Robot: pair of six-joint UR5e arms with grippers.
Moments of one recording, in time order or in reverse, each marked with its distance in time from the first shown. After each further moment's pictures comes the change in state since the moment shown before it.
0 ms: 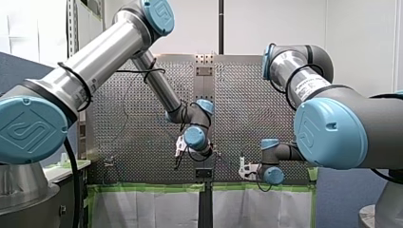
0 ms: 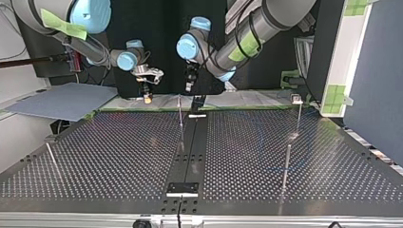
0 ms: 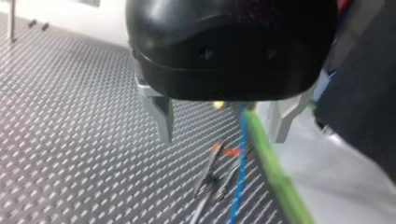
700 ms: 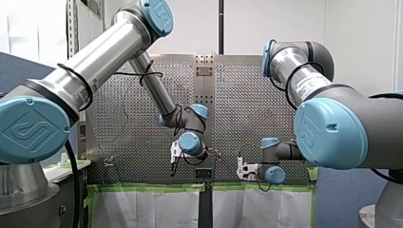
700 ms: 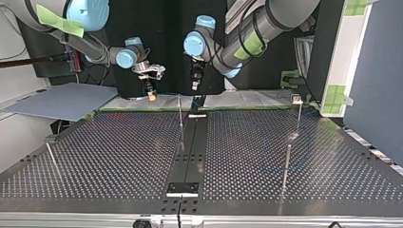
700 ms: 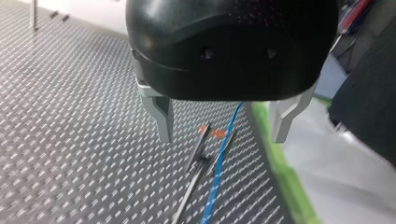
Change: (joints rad) left arm 0.029 0.002 -0.059 0.098 -0.027 -0.074; right arm -0.003 -0.036 0.044 -0.002 -0.108 -0.017
